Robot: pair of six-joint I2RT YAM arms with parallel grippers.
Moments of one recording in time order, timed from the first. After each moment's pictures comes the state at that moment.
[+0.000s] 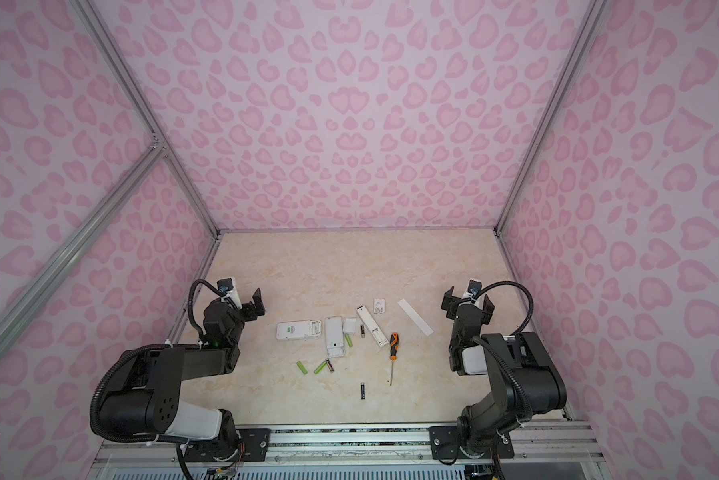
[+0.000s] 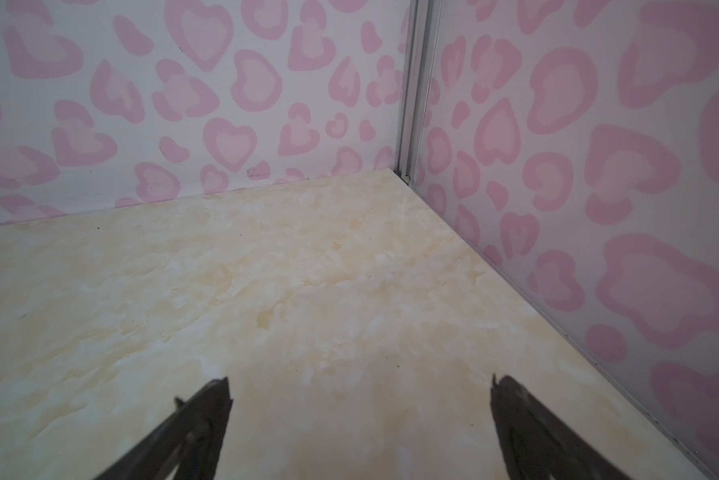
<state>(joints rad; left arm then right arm) 0.02 1.47 0.32 0.89 -0.09 -0.06 0.04 1.56 0.28 1.07 0.39 0.07</state>
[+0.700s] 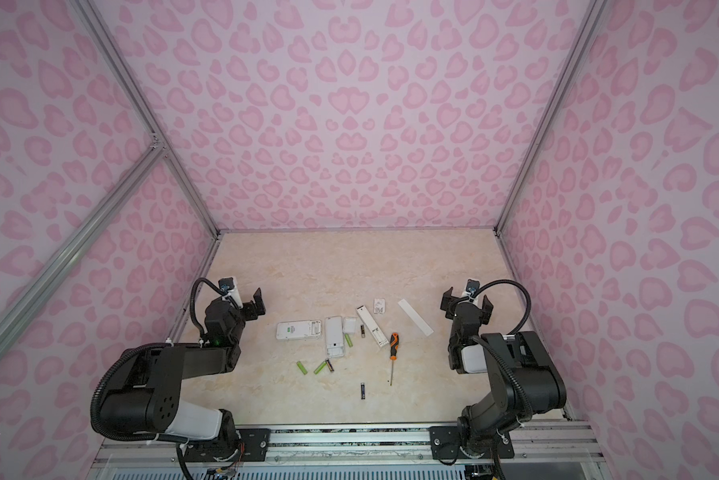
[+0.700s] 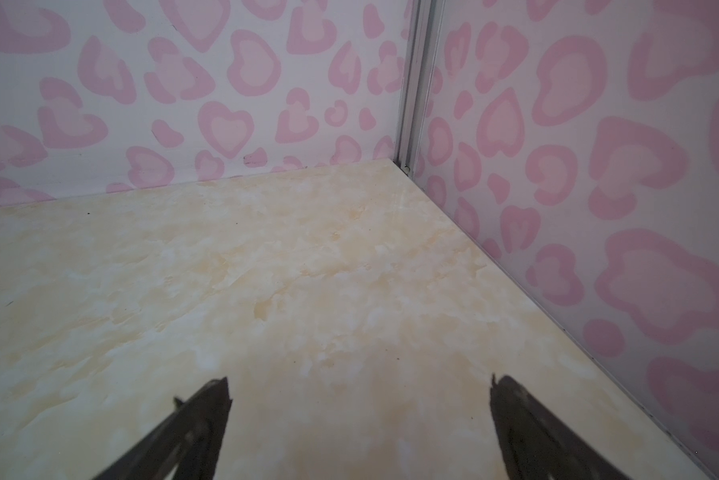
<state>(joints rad) 0.00 1.49 0.34 0.88 -0.11 -0.05 0.05 1.57 0.29 1.04 0.41 0.07</state>
